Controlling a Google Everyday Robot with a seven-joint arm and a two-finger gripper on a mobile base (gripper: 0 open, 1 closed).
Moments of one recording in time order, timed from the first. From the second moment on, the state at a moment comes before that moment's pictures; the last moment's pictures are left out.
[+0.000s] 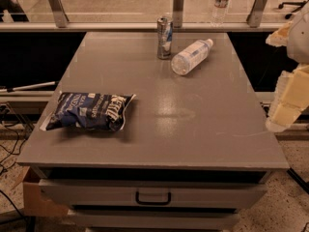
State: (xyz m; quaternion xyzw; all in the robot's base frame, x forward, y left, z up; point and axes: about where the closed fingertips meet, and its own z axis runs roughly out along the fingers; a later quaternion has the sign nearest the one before) arm 0.438 -0.214 0.985 -0.60 0.78 -0.05 0.17
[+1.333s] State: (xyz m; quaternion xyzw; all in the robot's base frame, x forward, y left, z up) arm 0.487 -0.079 0.957 -0.62 0.70 0.15 0.31
